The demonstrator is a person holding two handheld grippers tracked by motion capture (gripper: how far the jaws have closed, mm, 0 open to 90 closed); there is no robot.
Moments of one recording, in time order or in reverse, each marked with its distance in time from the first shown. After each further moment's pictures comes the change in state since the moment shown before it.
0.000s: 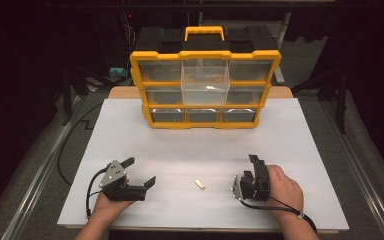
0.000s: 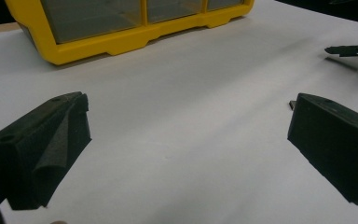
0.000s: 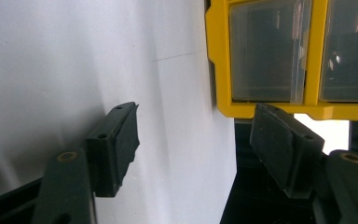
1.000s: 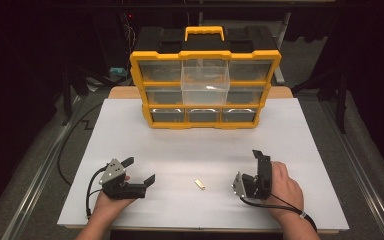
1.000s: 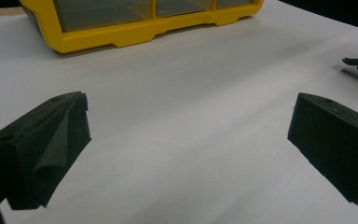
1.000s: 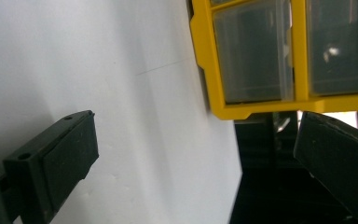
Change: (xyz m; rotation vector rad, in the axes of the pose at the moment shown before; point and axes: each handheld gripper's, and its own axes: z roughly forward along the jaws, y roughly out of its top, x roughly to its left) left arm 0.003 0.000 0.002 0.019 0.002 -0.065; right arm -0.010 -0.001 -0.003 -0.027 0.010 0.116
